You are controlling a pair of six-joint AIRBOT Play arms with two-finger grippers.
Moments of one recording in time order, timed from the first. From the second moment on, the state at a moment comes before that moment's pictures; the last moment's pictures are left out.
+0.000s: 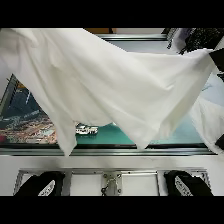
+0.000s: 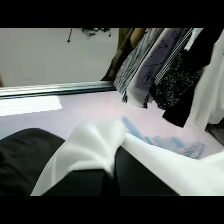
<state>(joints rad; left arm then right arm) -0.16 -0.96 1.86 1.17 -1.12 -1.59 -0.11 -0.89 1.58 -1.24 1.20 1.61</state>
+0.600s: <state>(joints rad) -0.26 -0.91 1.63 1.26 -1.39 -1.63 -0.11 -0.85 1.50 -1.44 1.38 1.57</state>
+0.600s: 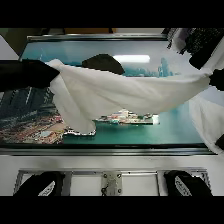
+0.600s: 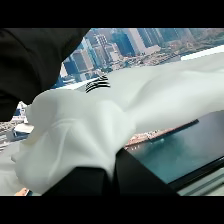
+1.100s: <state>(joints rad) -0.17 -1.02 1.51 1.26 -1.20 -1.67 -0.09 -1.09 1.49 -1.41 1.31 1.64</state>
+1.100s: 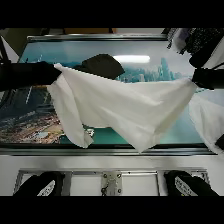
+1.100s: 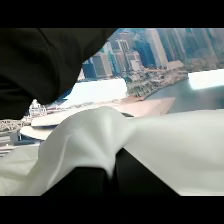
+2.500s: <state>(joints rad) -0.69 -1.46 1.70 1.35 -1.21 -1.60 -0.09 -0.91 1.63 -1.47 1.00 1.59</state>
